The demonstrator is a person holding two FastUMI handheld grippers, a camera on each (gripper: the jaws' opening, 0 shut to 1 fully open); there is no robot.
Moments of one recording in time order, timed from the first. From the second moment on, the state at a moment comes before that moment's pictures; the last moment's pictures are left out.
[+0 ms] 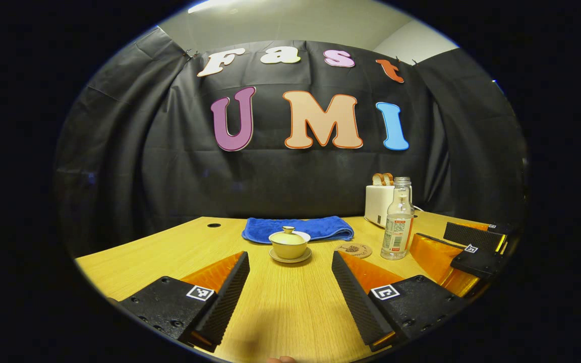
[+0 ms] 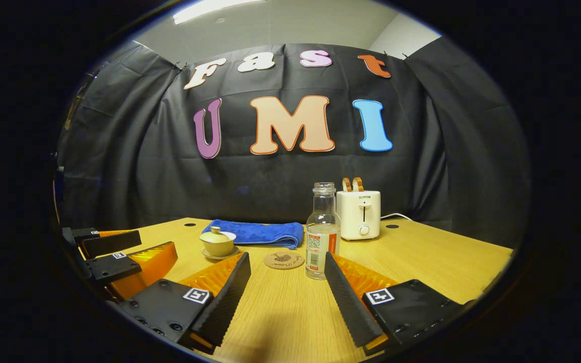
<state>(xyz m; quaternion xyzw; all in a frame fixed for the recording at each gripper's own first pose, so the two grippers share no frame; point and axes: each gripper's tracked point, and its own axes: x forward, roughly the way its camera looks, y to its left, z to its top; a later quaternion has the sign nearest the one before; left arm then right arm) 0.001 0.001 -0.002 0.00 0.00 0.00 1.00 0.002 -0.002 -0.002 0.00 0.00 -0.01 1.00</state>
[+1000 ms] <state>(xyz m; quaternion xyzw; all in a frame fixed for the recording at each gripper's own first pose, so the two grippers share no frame) 0.098 0.009 -0.006 0.00 0.01 -0.01 1.00 0.027 -0.074 0.000 0.00 0.00 -0.06 1.00</state>
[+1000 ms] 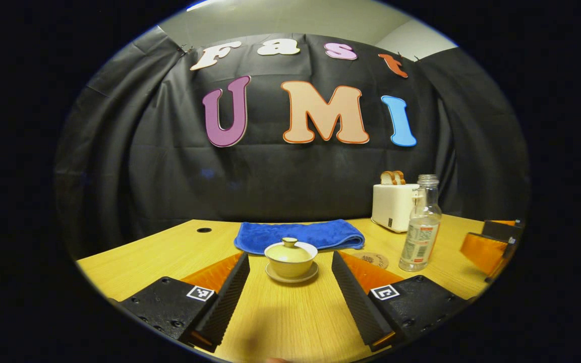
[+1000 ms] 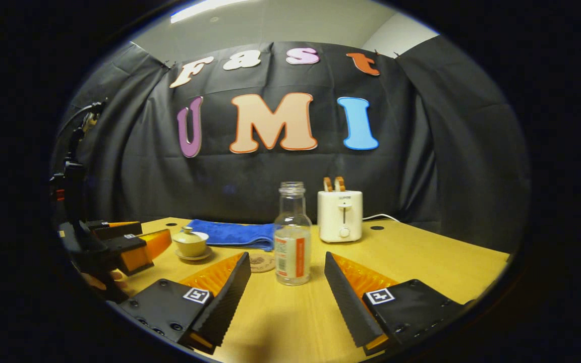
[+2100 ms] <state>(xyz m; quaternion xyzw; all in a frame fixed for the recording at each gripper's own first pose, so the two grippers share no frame) 0.207 0.004 -0.020 0.05 0.05 0.01 1.00 0.026 -0.151 0.003 -0.01 0.00 -0.13 0.99</state>
